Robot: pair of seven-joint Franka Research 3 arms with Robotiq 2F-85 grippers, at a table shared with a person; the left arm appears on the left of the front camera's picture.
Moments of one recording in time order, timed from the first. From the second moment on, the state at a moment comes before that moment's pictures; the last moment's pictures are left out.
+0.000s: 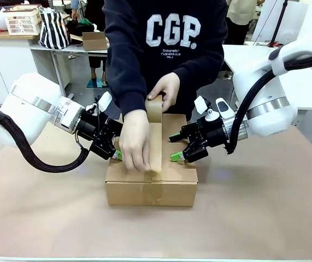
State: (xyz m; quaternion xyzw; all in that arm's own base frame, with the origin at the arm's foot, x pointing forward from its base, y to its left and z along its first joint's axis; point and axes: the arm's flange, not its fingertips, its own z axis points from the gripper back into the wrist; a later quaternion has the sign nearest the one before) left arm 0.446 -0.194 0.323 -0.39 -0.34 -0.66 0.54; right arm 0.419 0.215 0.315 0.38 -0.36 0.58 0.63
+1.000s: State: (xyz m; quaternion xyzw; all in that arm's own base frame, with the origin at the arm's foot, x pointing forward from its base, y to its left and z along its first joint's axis) left arm 0.446 -0.194 0.323 -0.39 -0.34 -0.66 0.54; right arm 0.419 0.215 0.315 0.38 -0.36 0.58 0.63
